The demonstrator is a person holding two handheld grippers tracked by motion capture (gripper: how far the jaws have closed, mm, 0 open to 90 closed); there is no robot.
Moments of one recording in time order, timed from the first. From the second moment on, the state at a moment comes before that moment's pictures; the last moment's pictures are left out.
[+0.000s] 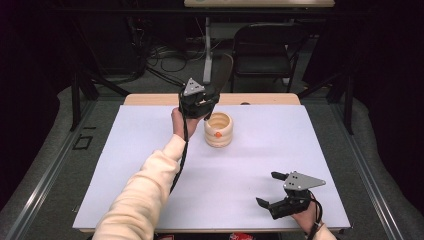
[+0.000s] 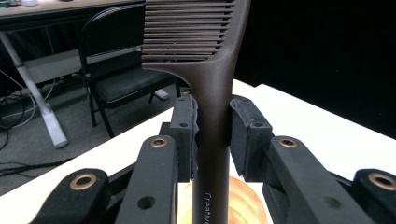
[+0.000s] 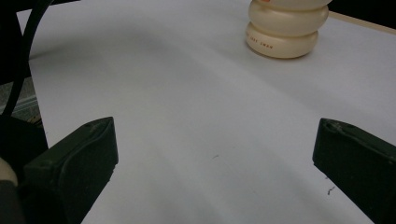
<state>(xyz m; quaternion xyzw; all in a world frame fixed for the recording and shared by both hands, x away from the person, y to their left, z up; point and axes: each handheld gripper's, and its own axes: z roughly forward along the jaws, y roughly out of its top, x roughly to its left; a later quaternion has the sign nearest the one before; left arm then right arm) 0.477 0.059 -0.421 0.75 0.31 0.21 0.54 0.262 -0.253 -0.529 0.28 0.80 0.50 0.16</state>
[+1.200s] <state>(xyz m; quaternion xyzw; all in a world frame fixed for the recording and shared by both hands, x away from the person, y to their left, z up) 0.484 0.043 -0.440 0.73 0.32 0.21 0.56 0.262 -0.253 -0.529 0.28 0.80 0.50 0.16</state>
